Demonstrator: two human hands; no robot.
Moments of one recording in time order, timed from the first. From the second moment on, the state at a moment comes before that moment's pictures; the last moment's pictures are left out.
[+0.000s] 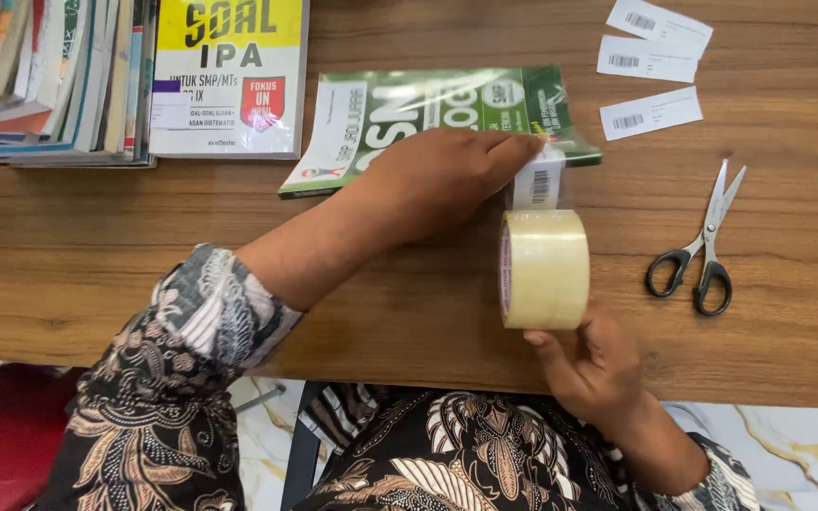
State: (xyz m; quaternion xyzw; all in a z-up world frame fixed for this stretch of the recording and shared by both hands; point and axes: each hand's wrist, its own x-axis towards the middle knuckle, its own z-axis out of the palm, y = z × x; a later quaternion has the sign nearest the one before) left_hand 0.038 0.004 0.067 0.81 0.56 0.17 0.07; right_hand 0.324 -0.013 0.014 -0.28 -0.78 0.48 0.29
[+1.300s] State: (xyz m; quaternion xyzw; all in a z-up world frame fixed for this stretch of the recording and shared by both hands) left_hand 0.023 0.003 -0.029 0.79 0.48 0.38 0.03; right_hand 0.308 0.017 -0.020 -0.29 -0.71 0.55 0.31
